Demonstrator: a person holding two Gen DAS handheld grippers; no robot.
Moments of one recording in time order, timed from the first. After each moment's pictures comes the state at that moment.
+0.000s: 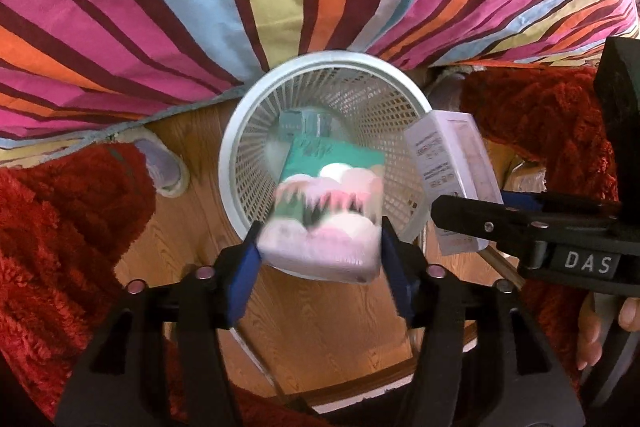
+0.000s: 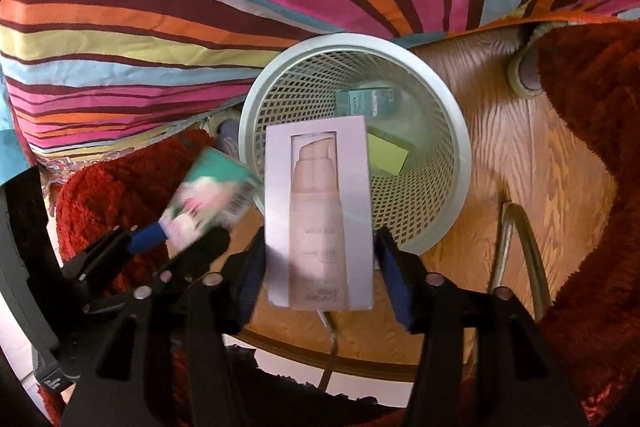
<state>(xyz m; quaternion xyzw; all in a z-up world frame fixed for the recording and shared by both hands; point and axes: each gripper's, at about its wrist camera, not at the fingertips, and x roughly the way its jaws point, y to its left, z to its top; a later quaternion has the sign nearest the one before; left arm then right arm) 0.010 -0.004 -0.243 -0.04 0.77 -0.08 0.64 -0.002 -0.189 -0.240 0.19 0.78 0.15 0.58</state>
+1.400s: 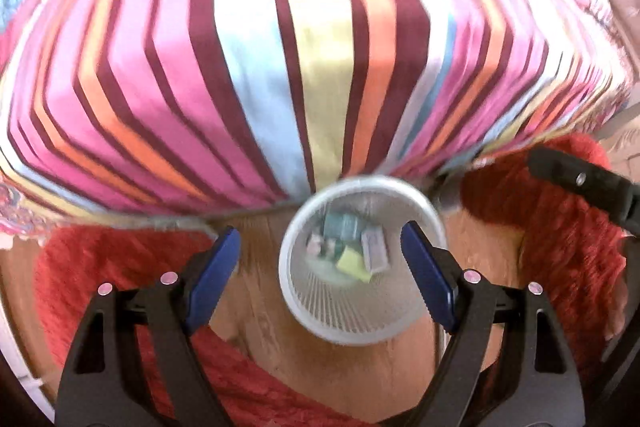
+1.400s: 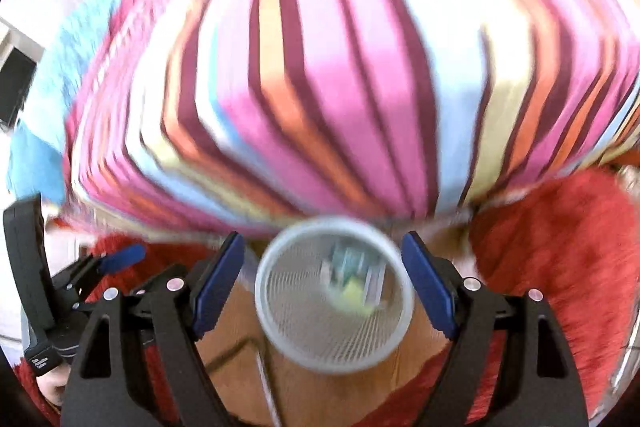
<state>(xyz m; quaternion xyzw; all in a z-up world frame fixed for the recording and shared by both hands) 0.025 0.018 -0.129 -0.01 0.61 -0.04 0.79 0.016 -0.224 -0.098 0.14 0.55 0.13 0.81</state>
